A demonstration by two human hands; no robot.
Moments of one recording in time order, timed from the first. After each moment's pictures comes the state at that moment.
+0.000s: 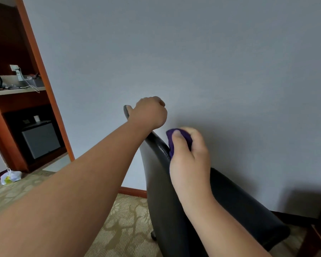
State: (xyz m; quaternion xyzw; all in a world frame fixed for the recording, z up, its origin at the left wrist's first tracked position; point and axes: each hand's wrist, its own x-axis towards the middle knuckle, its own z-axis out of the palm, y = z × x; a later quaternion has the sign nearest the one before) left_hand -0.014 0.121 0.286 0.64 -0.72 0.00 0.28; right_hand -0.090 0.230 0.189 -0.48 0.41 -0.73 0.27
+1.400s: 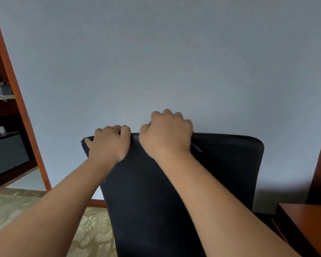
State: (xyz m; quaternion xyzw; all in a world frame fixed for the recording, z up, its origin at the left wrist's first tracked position) left_hand 0.012 0.162 0.236 0.65 -0.67 0.04 0.36; right_hand -0.122 0.233 0.266 -0.63 0.67 -0.34 -0.21
